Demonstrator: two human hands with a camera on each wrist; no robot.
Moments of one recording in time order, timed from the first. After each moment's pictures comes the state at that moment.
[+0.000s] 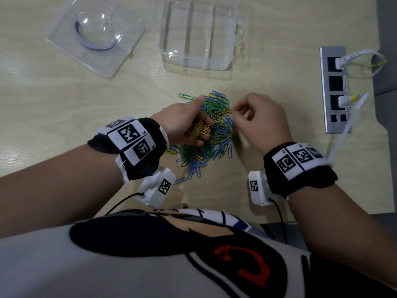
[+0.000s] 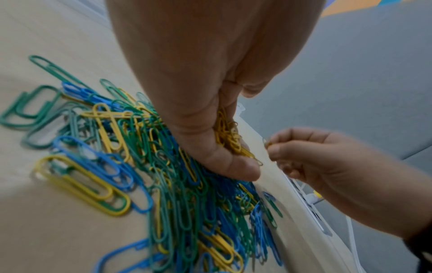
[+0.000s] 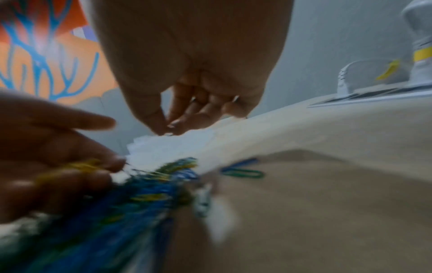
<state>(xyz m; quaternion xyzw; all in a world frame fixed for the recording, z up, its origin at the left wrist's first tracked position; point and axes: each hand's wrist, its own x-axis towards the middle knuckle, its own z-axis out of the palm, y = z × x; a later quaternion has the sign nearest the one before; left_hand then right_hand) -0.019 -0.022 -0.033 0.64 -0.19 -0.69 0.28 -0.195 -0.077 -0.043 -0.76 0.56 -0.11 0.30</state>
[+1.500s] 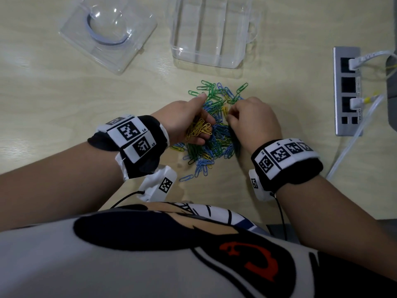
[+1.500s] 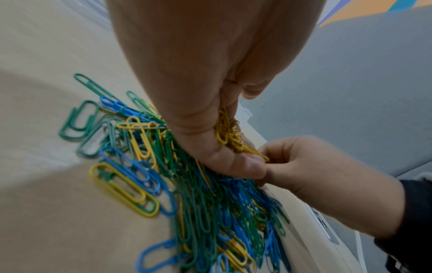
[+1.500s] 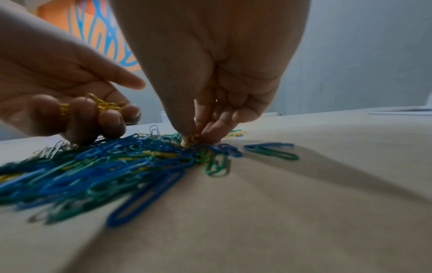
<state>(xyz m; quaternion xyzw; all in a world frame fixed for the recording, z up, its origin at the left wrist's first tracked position) -0.008 -0.013 -0.033 0.63 -0.18 -0.70 0.29 -0.163 -0.072 -0.051 -0.82 0.54 0.05 0.19</state>
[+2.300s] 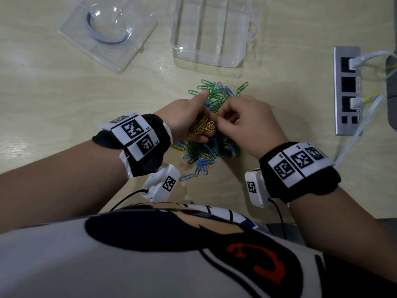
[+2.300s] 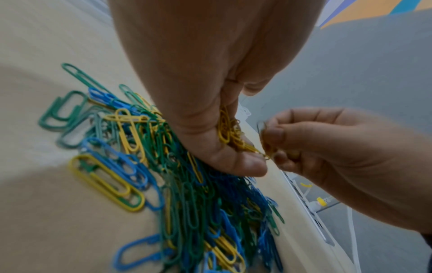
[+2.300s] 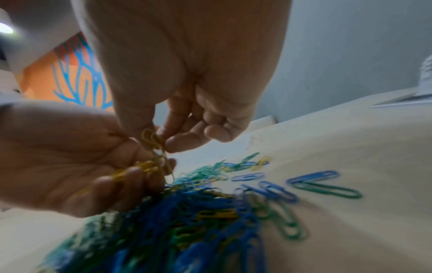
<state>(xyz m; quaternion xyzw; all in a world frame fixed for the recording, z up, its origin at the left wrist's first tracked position) -0.012 -0.017 -0.032 0.64 -0.16 -0.69 0.31 -0.163 -0.061 -0.030 -0.81 0.46 -0.08 0.35</state>
